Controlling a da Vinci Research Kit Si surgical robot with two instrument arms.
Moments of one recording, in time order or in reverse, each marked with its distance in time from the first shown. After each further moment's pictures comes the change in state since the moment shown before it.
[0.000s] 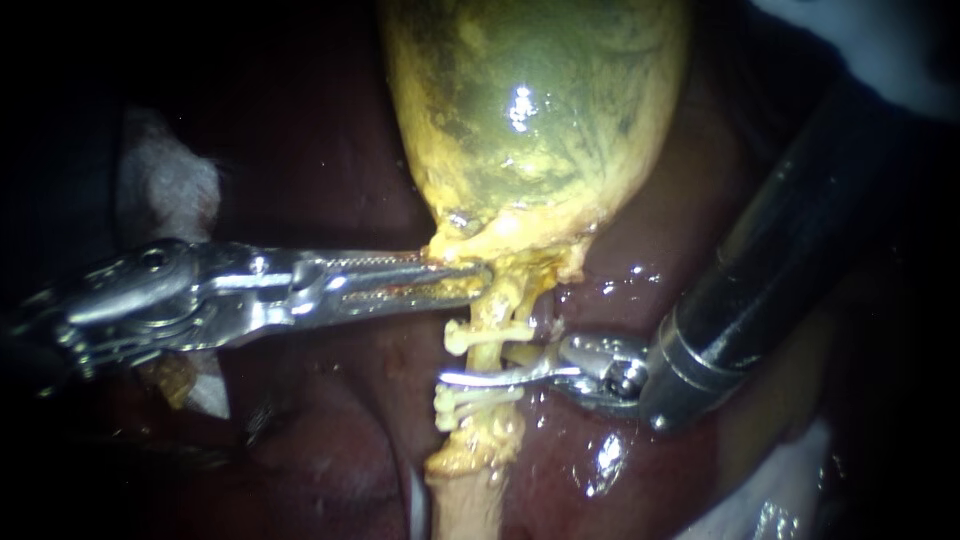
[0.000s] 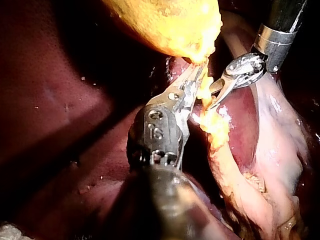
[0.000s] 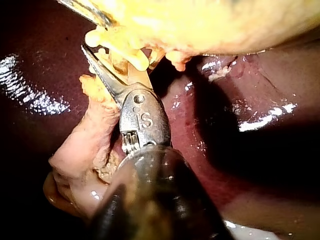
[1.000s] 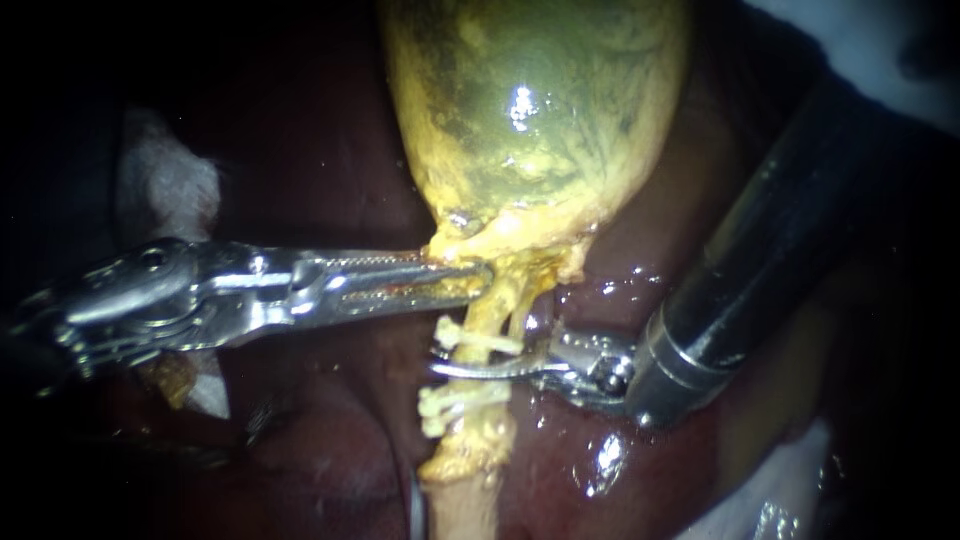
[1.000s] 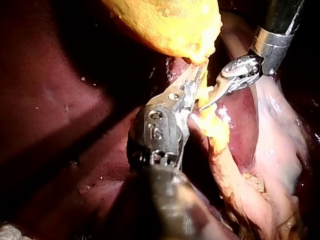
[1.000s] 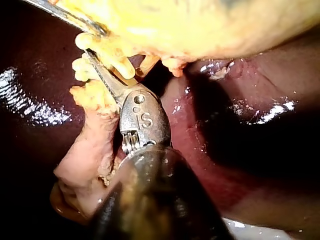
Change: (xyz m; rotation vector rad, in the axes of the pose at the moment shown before) right arm 0.000 0.000 0.001 0.016 -0.009 0.042; left arm 0.000 0.000 0.000 -0.005 -0.002 -0.001
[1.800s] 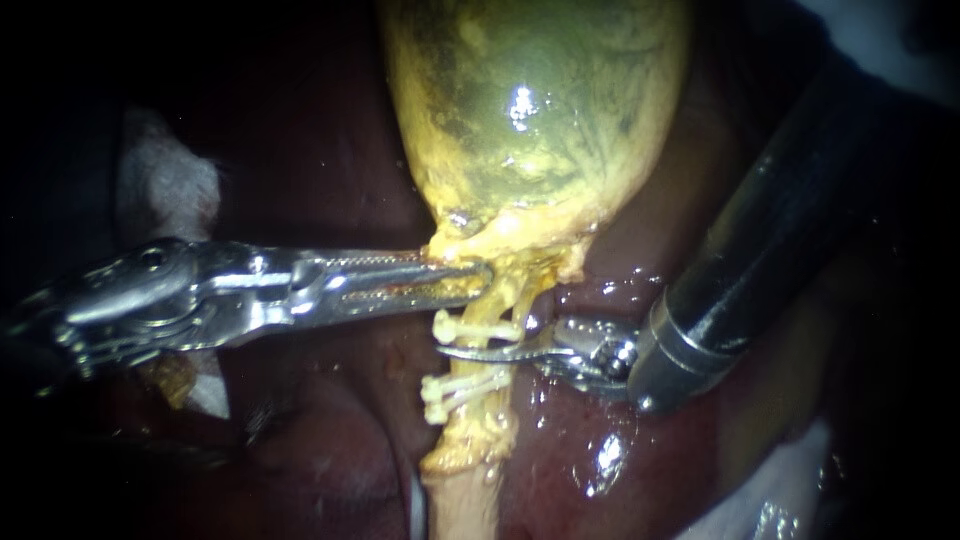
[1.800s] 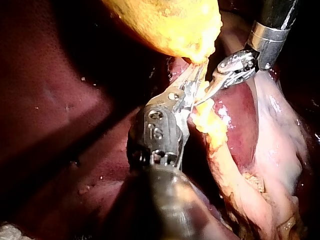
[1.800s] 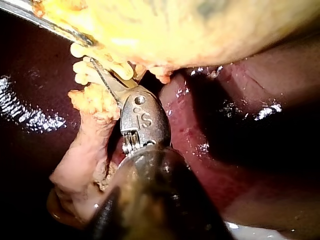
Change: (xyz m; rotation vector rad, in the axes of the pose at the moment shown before) right arm 0.000 0.002 -0.001 -0.064 -0.046 0.025; left arm 0.000 0.000 0.000 0.000 0.000 0.000
